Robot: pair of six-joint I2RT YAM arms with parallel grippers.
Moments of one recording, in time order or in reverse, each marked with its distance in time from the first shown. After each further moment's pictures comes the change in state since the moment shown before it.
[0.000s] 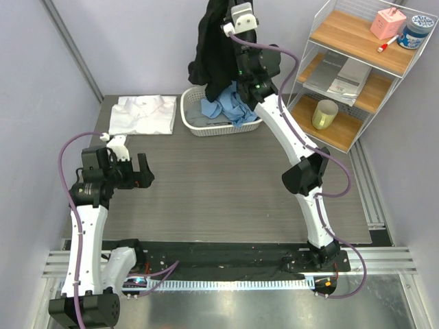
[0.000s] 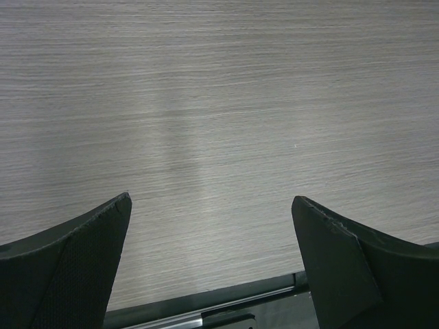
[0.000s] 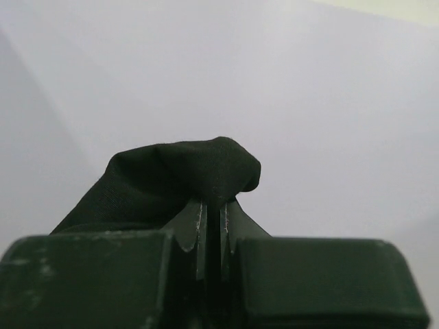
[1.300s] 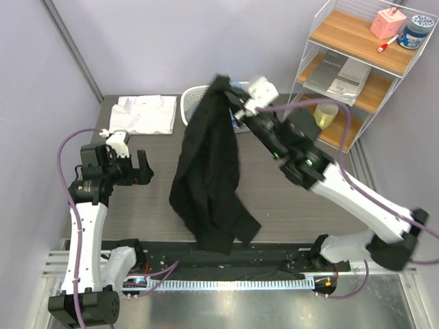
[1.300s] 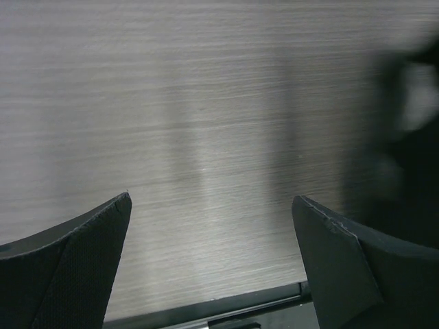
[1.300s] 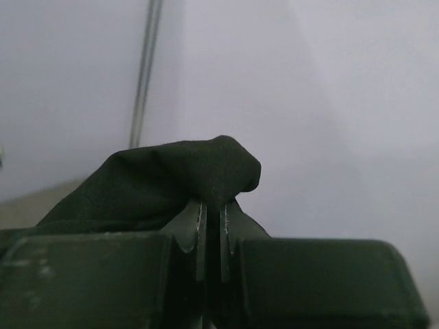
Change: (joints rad) left arm 0.000 0.023 0.016 0.028 -0.020 0.007; right arm 0.325 -0.913 -1.052 -0.352 -0.028 0.199
